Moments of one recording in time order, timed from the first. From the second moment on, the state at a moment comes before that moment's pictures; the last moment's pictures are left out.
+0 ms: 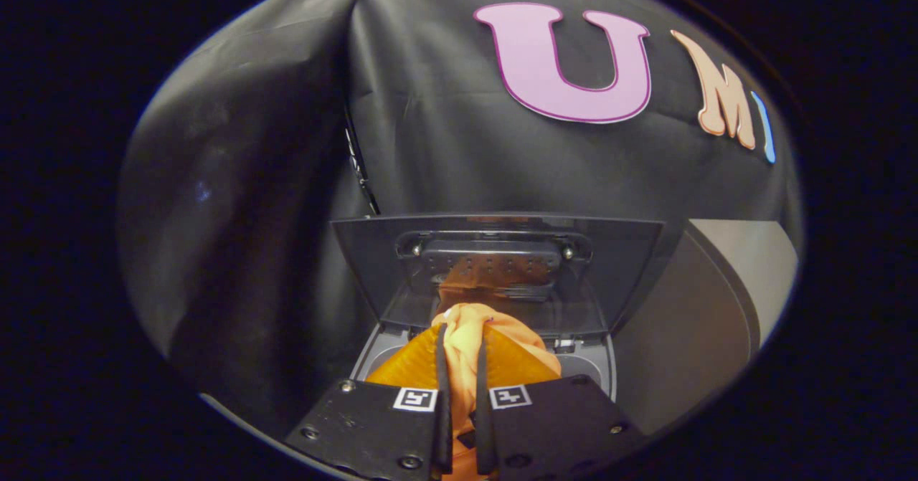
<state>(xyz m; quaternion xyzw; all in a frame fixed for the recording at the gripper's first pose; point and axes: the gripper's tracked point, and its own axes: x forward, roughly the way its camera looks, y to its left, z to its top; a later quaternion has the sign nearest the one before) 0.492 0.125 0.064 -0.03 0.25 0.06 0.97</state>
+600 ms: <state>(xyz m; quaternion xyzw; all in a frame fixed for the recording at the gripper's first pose) 0.504 0.120 0.074 -0.03 0.24 0.03 0.97</state>
